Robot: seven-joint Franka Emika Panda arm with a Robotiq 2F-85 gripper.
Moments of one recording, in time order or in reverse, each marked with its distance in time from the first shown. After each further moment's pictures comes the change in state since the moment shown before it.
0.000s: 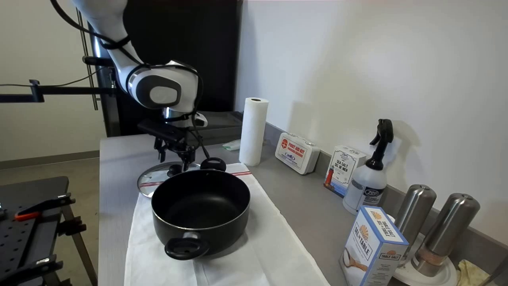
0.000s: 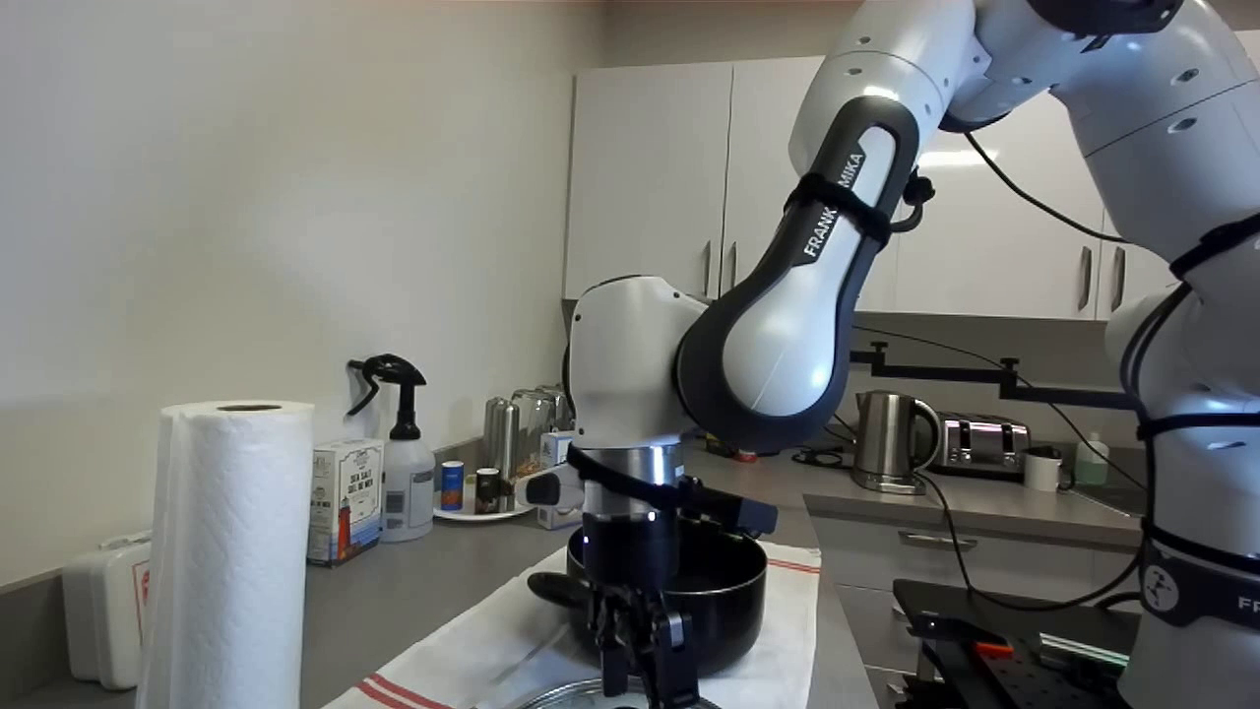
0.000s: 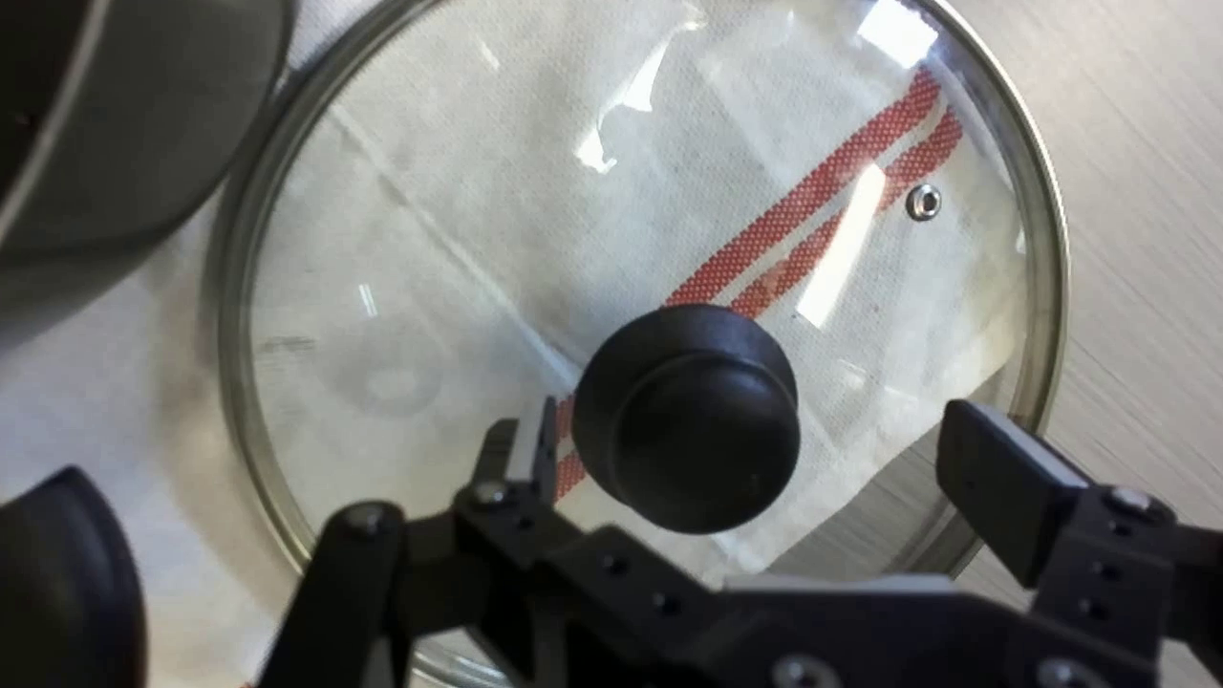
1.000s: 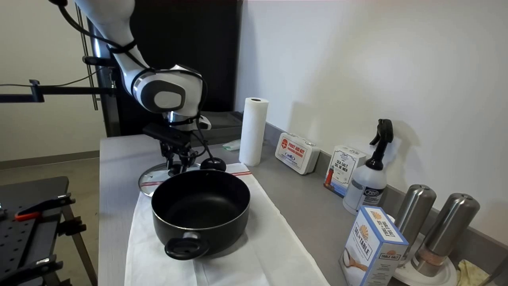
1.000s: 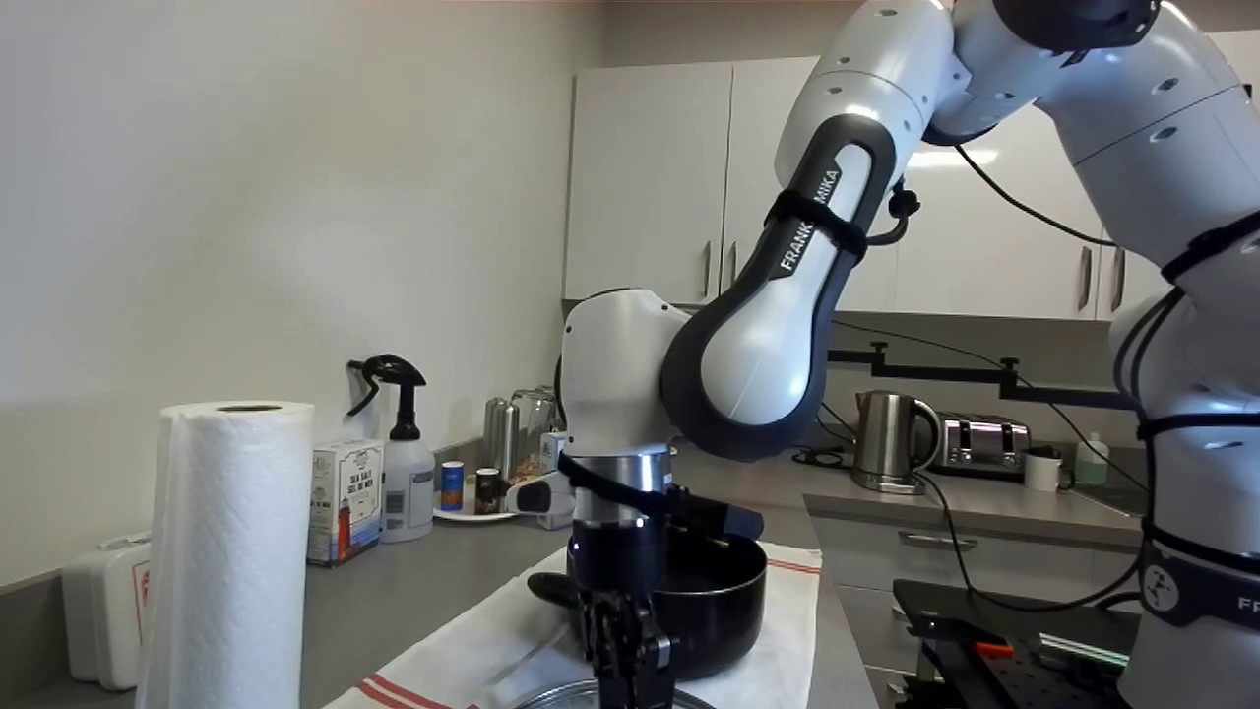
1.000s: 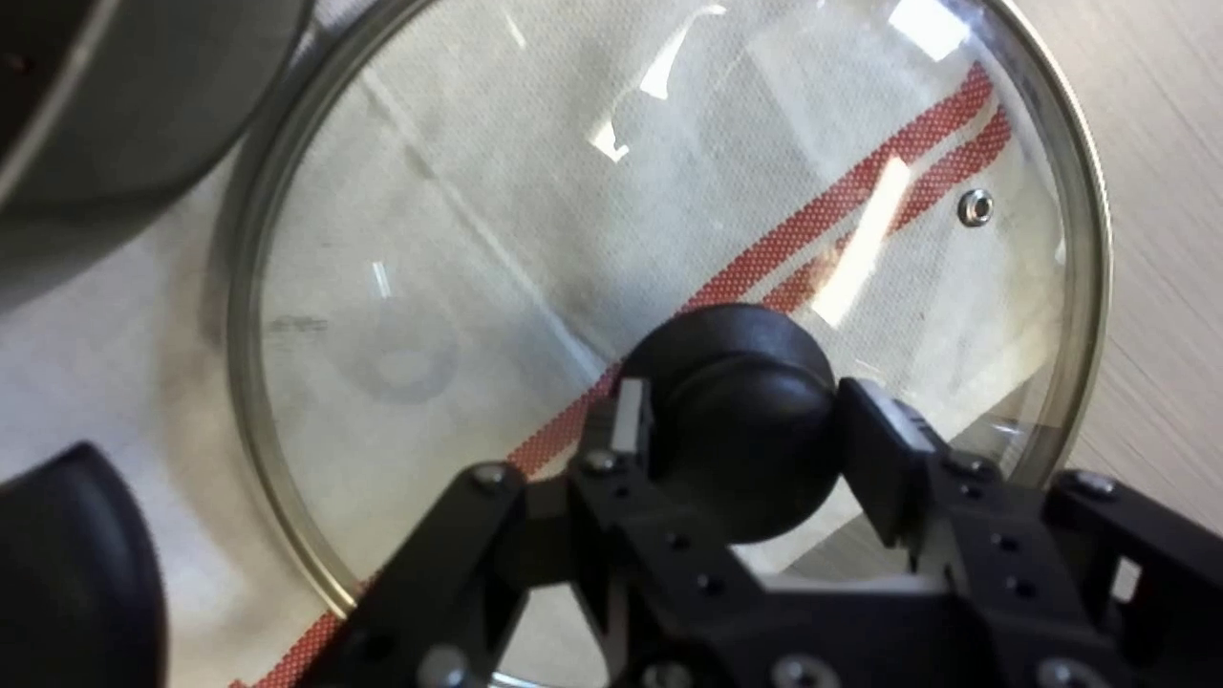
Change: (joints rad) arm -0.048 0.039 0.031 0.032 -0.001 0.006 -0.055
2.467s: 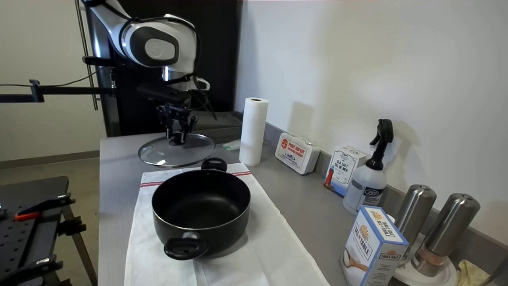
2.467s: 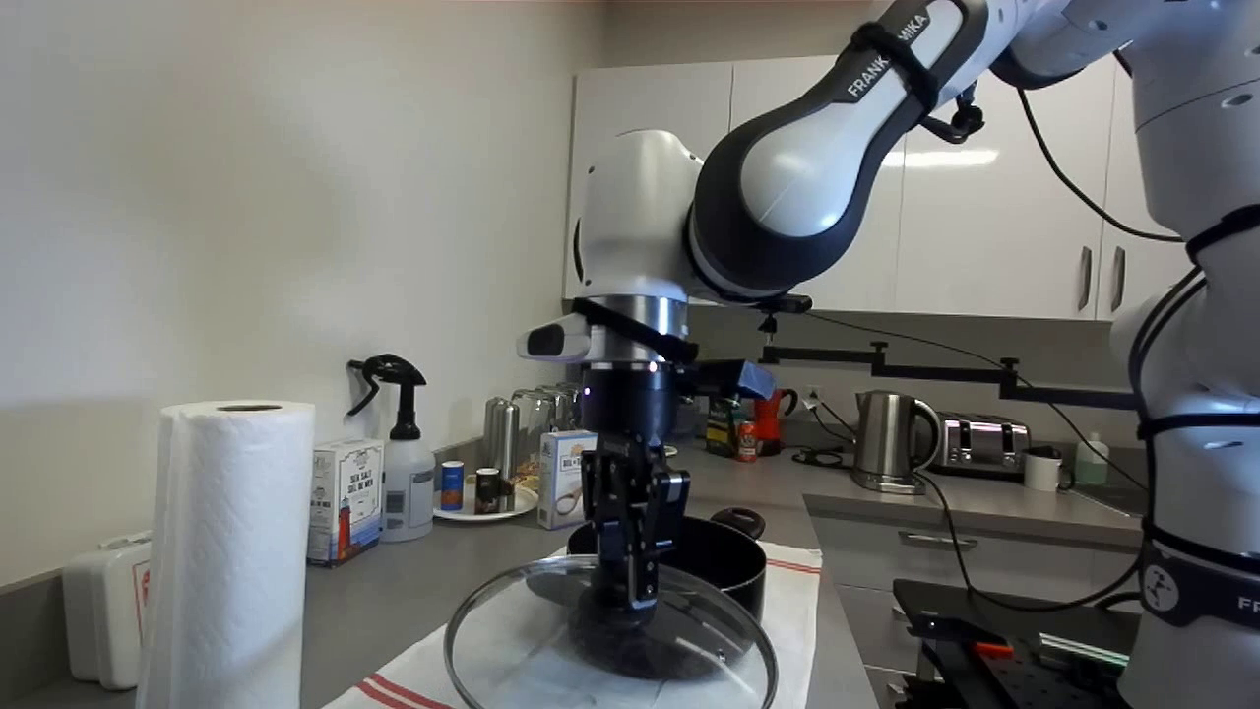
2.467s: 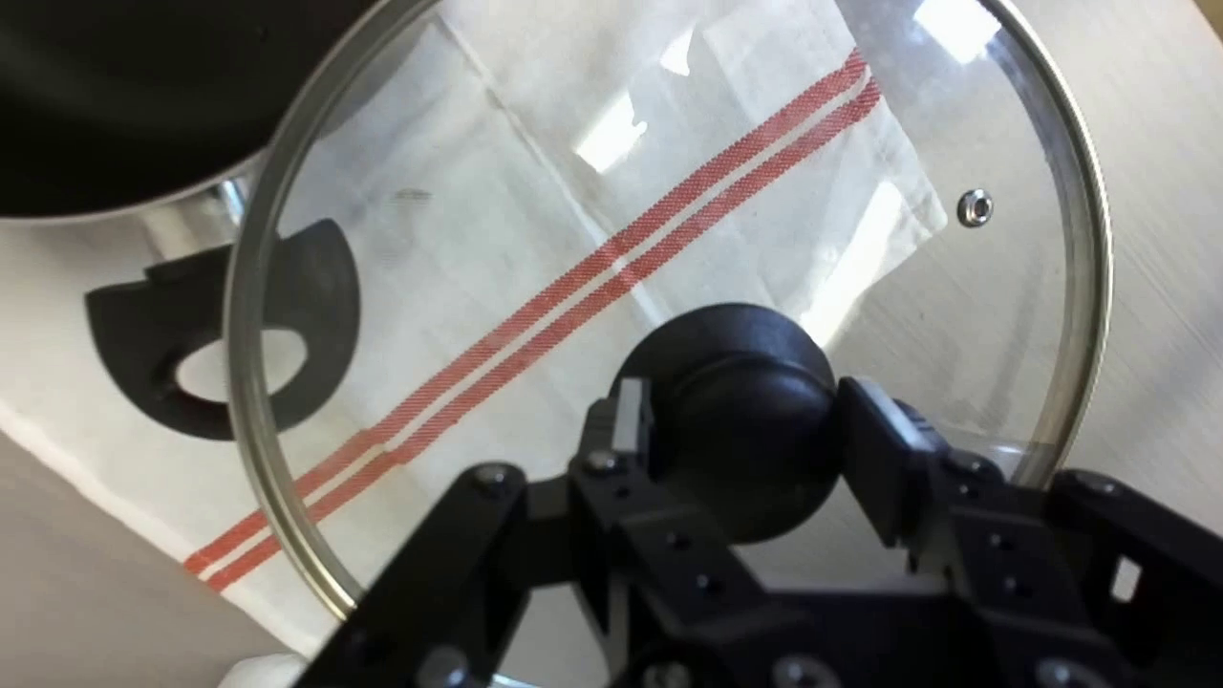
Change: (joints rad) arm -0.009 -0.289 0.030 -0.044 0.015 -0.173 -0.012
